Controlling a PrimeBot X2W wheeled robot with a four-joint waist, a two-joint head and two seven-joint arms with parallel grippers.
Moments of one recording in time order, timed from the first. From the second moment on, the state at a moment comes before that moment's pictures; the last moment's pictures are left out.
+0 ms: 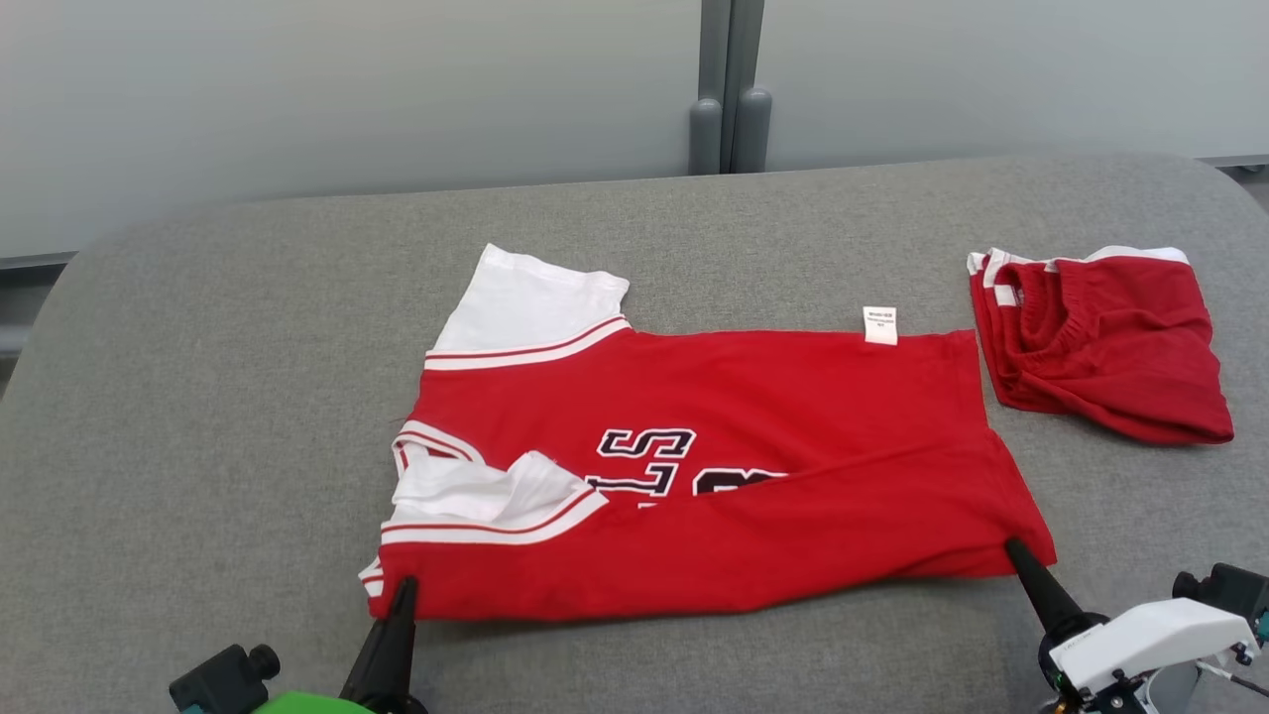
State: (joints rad) left arm 0.11 0.13 -0.33 0.17 -1.05 -0.06 -0.19; right arm 0.11 -0.24 0.22 0.26 1.24 0.09 0.01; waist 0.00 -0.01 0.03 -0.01
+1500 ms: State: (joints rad) left arm -0.05 0.26 -0.37 0.05 -0.84 0.08 -0.11; right arm -0.07 -0.53 0.29 0.11 0.91 -0.03 0.07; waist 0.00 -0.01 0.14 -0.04
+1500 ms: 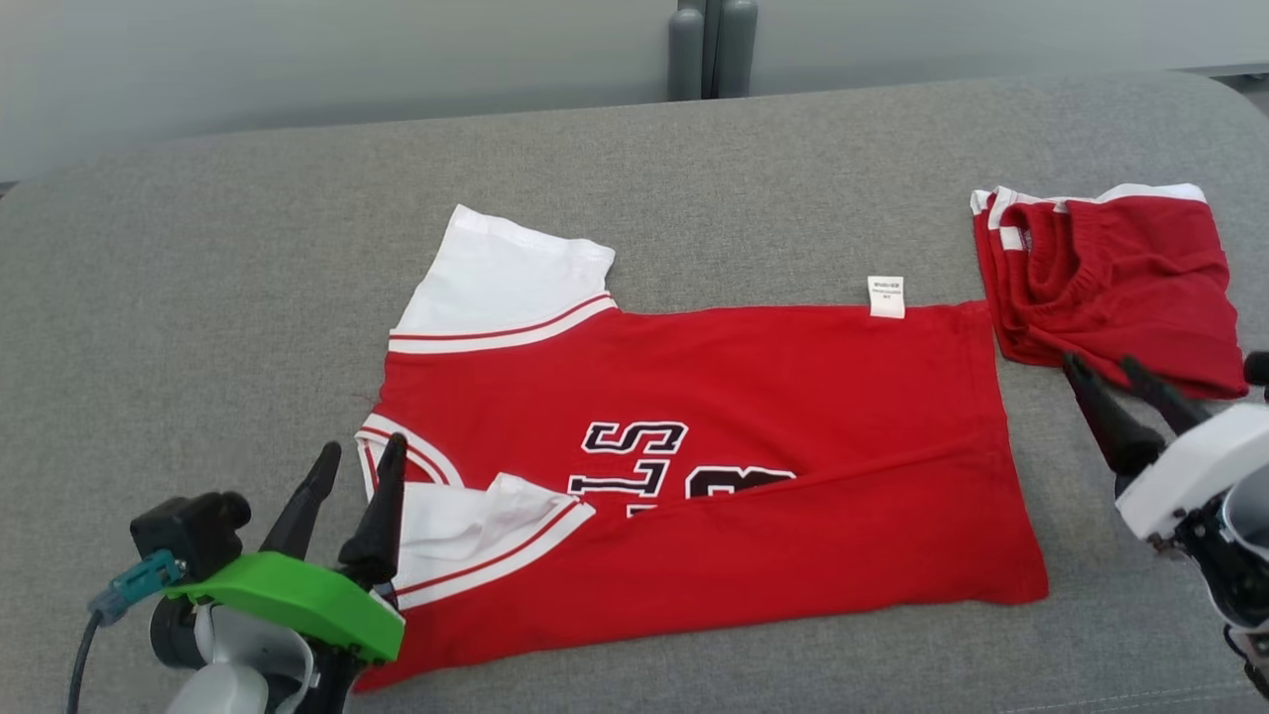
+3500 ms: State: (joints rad) left arm -0.59 0.27 -0.43 0.31 -0.70 0.08 0.04; right arm -0.57 -0.43 0.47 0.36 0.74 0.08 0.12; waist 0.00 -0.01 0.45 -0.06
